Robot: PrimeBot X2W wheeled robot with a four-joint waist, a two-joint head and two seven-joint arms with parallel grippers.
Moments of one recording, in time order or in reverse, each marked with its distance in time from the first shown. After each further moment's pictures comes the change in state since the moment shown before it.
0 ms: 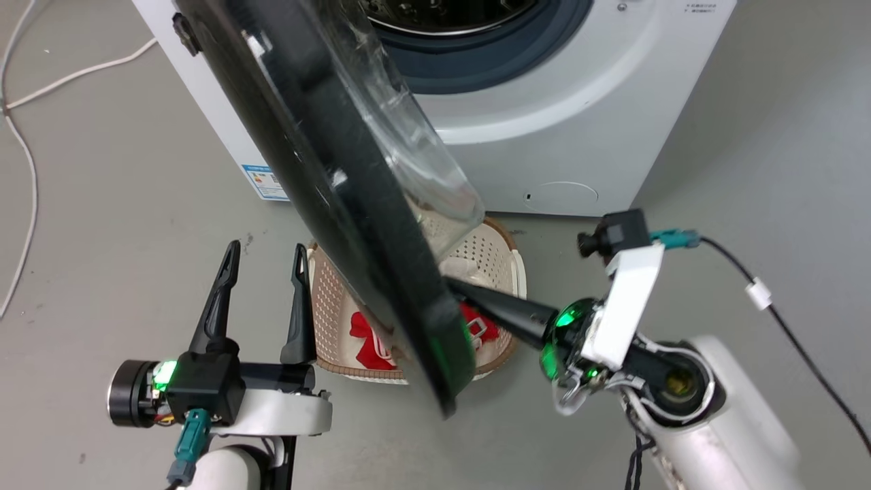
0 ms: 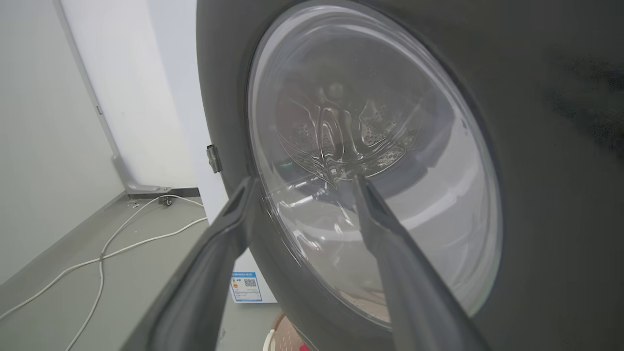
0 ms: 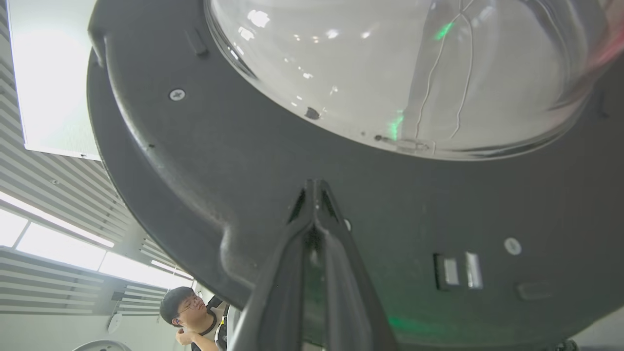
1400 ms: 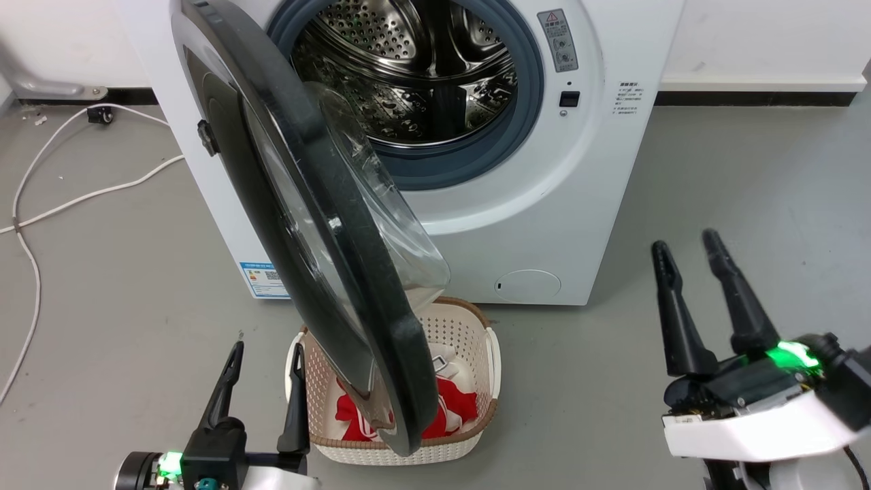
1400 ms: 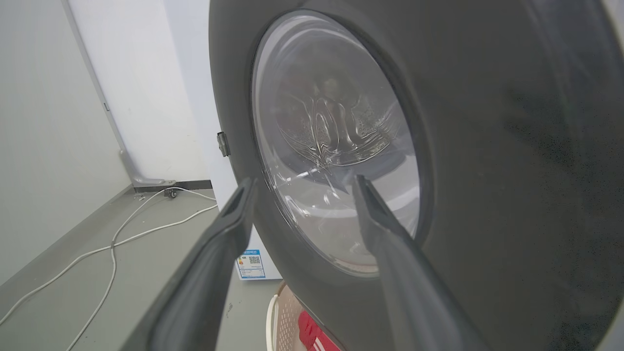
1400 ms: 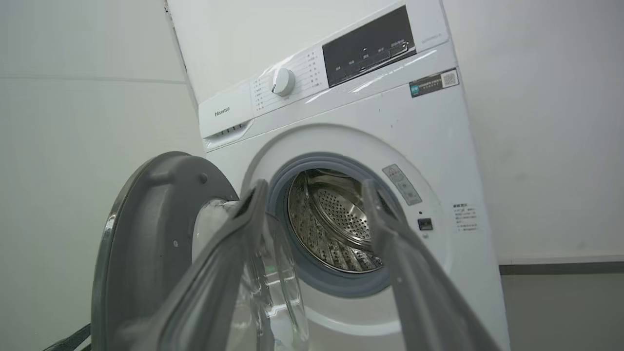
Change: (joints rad) left arm 0.194 0.011 0.019 0.057 0.016 0.002 0.000; right arm 0.375 -0.062 -0.196 -0.347 -1.111 0.000 -0.932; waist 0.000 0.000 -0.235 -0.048
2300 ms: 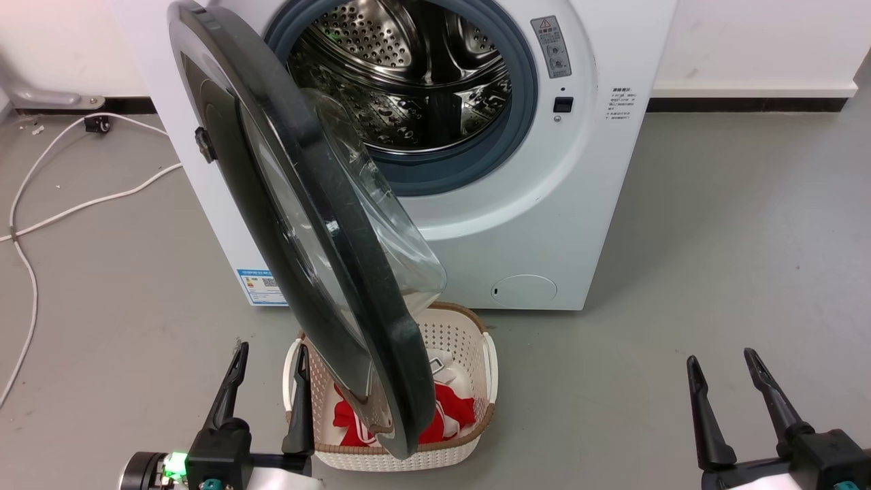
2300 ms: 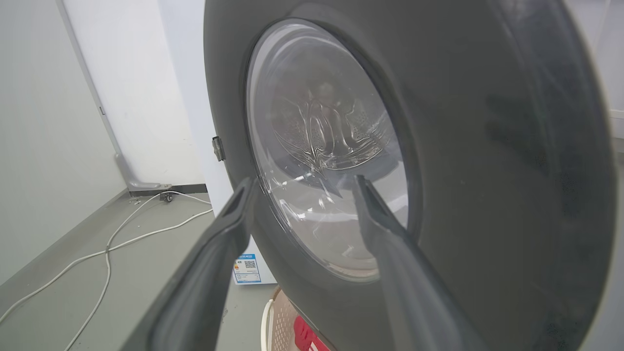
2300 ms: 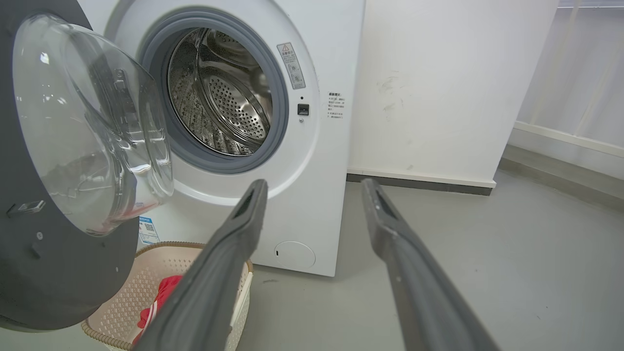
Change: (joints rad) left arm 0.001 -0.003 -0.013 0.000 -0.002 0.003 0.000; right arm 0.220 0.088 -0.242 0.120 -0.509 0.000 0.000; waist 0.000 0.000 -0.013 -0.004
